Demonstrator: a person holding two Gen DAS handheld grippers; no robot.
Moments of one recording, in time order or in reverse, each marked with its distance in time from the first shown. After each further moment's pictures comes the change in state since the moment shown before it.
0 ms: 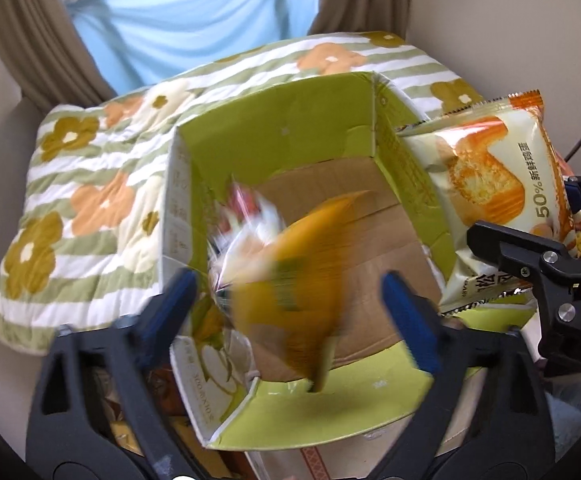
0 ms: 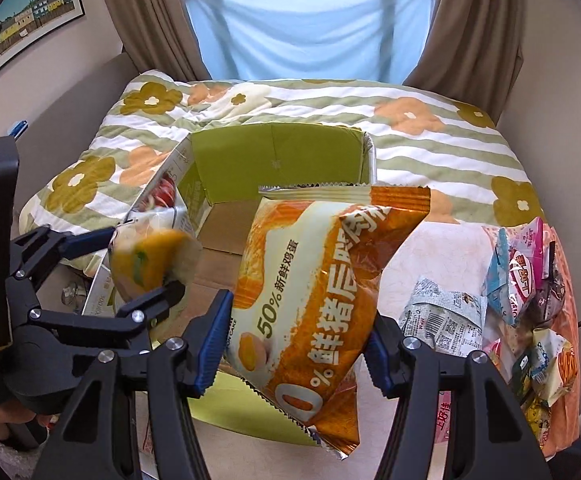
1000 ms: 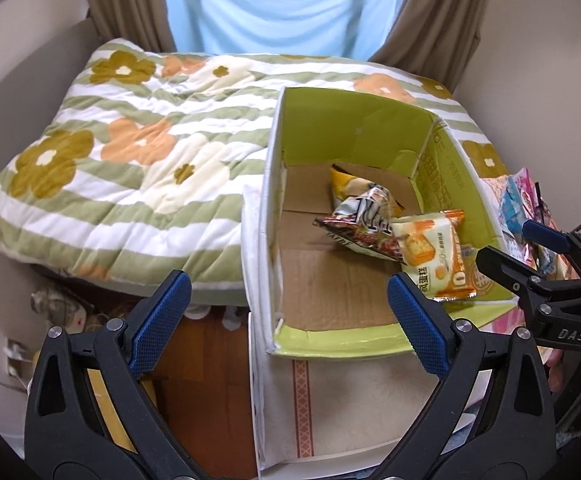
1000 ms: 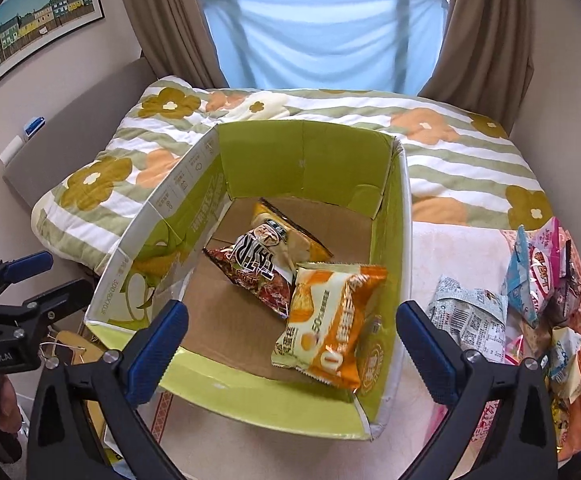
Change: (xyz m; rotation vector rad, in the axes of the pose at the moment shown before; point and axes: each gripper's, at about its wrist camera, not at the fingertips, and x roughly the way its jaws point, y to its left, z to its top) left arm -0.047 0.069 -0.066 -0.318 -0.043 -0.017; right arm -0.001 0.019 -0.023 -0.023 -0.062 0.041
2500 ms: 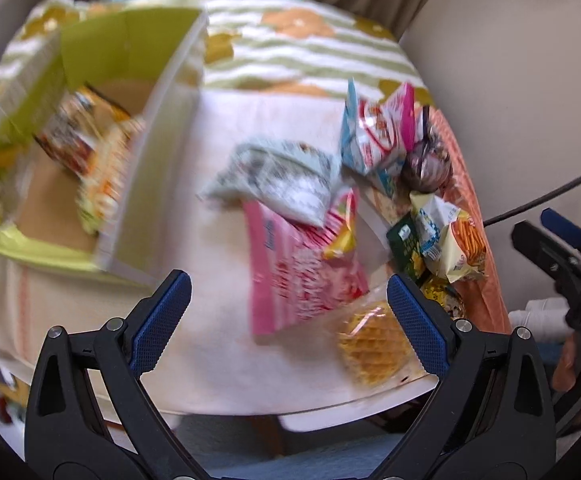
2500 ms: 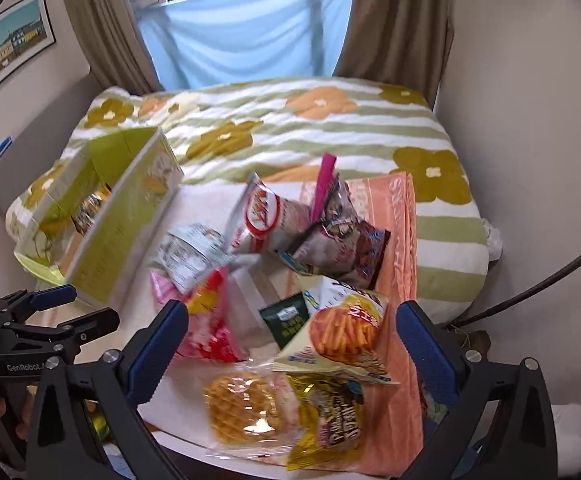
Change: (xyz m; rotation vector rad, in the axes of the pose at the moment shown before) left arm 0.064 -0.328 -0.050 -0.080 0.222 -0.132; right arm -0.103 -0.304 -0.063 0.051 0.061 -0.075
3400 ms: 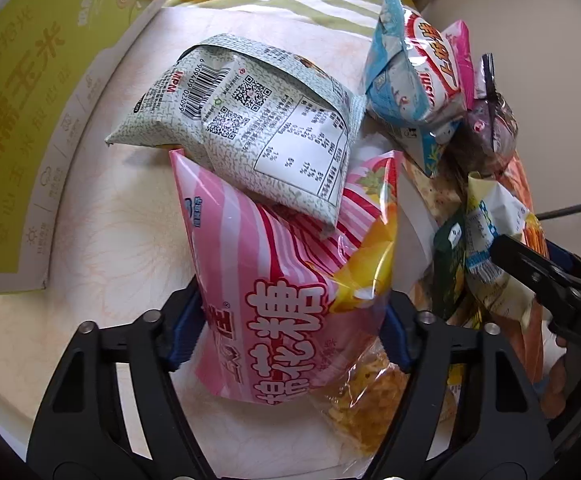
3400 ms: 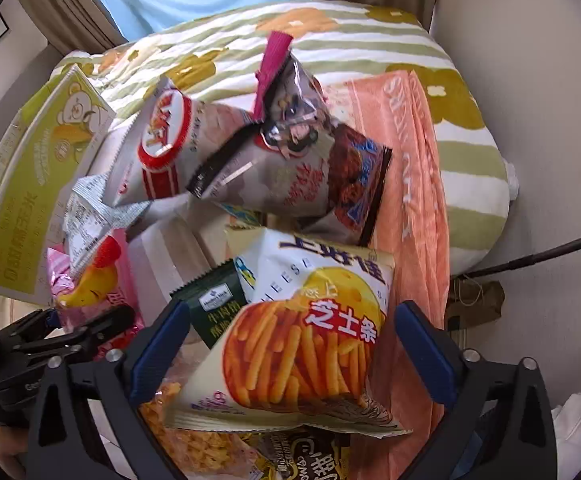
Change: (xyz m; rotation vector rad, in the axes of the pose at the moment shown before) left arm 0.113 -0.006 -0.003 -0.074 0.115 -0.024; right arm 0.114 -0.047 -0.014 0.080 0.236 -0.006
